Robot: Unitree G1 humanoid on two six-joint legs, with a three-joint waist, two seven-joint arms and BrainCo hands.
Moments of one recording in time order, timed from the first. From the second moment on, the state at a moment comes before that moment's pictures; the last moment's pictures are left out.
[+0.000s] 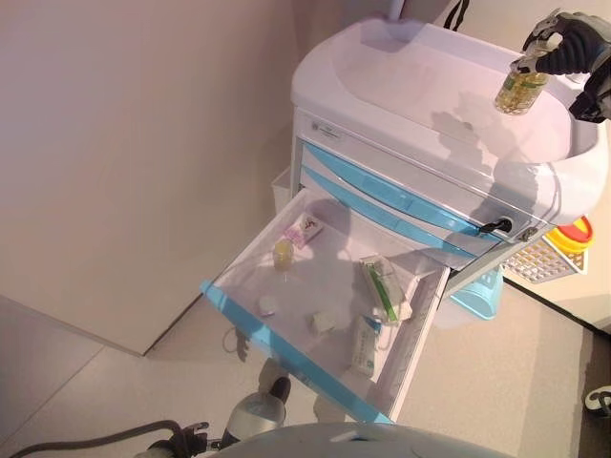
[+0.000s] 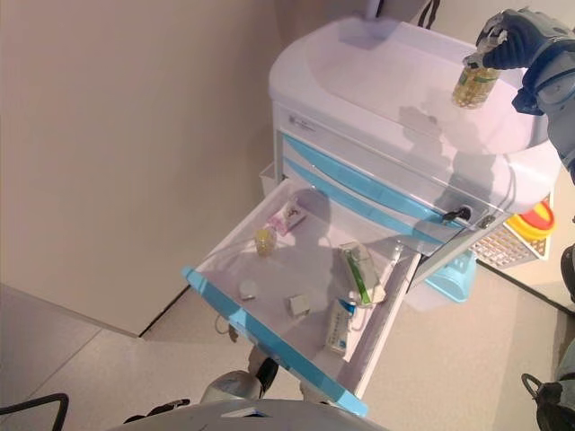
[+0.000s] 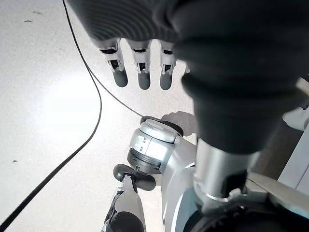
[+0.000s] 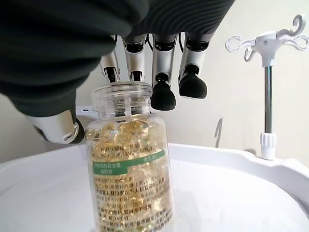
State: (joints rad) left arm 0.14 0.36 -0.24 1.10 -0.20 0.05 -0.19; right arm -1.30 -1.10 0.72 0.83 -0.23 0.00 0.14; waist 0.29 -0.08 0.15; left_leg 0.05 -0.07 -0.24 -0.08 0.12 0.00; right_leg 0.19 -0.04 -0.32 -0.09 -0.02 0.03
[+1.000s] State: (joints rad) left arm 0.15 0.36 -0.25 1.12 -0.20 0.03 -0.19; right arm -1.28 -1.04 0.72 1.04 -0.34 0.06 0.11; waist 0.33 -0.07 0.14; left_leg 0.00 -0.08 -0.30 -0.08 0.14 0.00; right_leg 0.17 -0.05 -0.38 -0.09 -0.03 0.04
